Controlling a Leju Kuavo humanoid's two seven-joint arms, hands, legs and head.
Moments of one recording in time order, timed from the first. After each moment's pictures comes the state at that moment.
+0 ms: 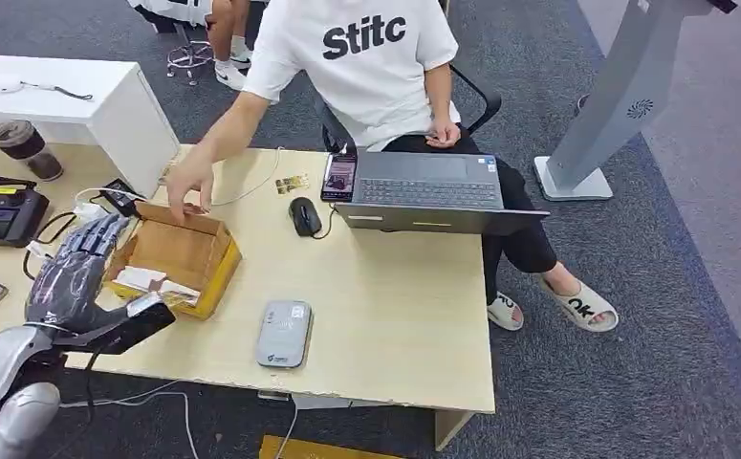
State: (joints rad) left arm 0.02 0.52 -0.06 -1.76 -0.99 0.06 0.07; right arm -0.03 0.10 0.17 -0.18 0.13 -0.34 0.12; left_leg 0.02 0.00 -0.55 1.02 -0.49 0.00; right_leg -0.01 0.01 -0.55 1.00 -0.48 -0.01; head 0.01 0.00
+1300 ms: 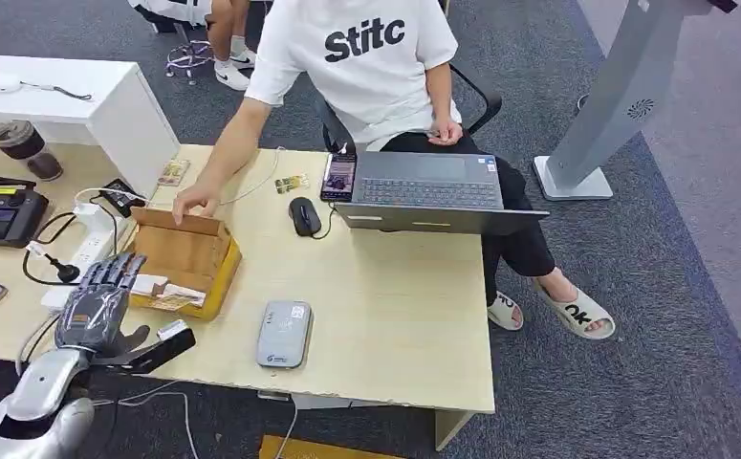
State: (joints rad) left arm -0.01 0.44 -0.12 -1.44 -1.24 0.26 0.08; right arm -0.04 0.10 0.17 -0.18 0.19 -0.32 0.15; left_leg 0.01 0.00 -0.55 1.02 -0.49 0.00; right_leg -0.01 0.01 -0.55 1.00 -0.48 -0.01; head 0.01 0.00
